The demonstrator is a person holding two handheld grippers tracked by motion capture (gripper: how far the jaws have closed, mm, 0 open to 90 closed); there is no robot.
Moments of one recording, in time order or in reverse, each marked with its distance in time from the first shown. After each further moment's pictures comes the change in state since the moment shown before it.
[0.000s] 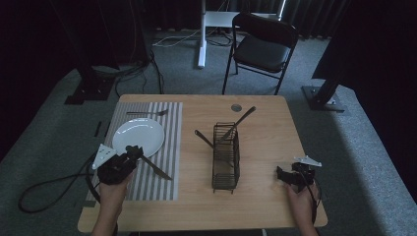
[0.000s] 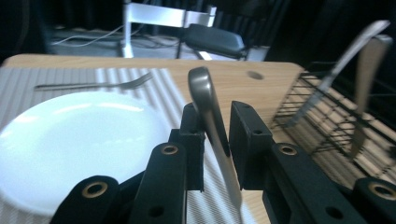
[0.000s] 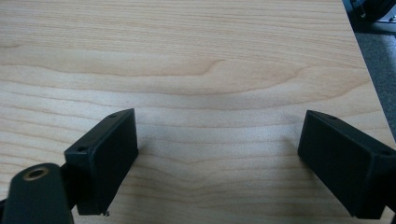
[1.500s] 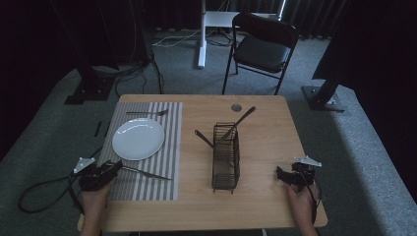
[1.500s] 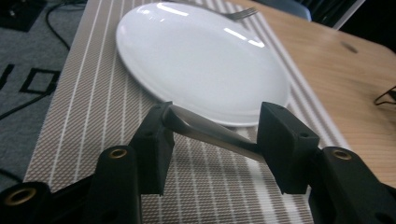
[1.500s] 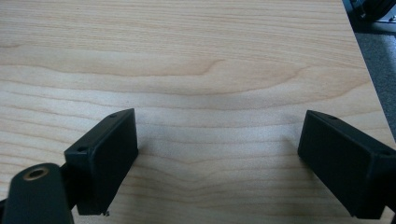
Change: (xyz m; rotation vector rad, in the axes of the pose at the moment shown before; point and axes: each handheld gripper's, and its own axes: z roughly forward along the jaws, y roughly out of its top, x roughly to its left) left arm 0.096 -0.067 0.007 0.133 0.155 -0.206; right arm 0.000 0.000 0.000 0.000 0.000 0.000
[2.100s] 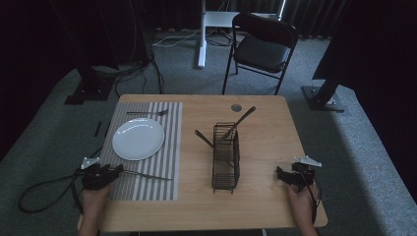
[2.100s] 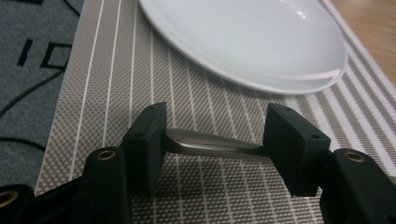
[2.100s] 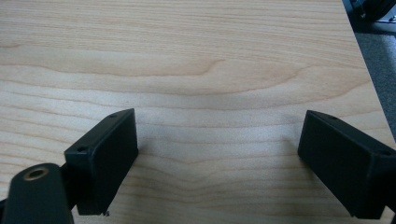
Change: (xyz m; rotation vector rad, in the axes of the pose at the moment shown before) left arm 0.015 -0.009 0.022 0.132 0.086 0.049; right arm 0.000 0.000 0.000 0.000 0.000 0.000
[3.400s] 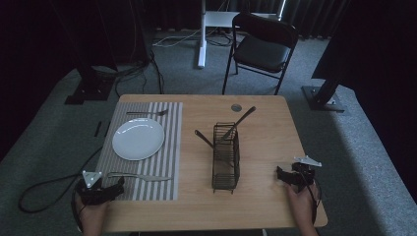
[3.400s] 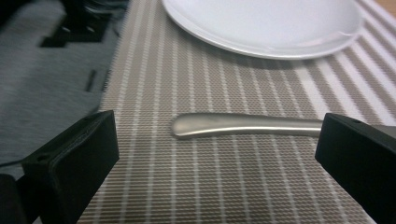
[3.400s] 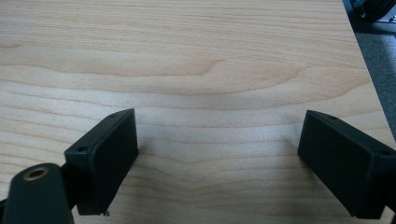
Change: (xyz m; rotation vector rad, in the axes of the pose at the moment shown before) left arm -0.027 -0.032 -0.032 -0.105 0.193 0.129; right arm 0.000 0.000 0.000 0.000 0.000 0.000
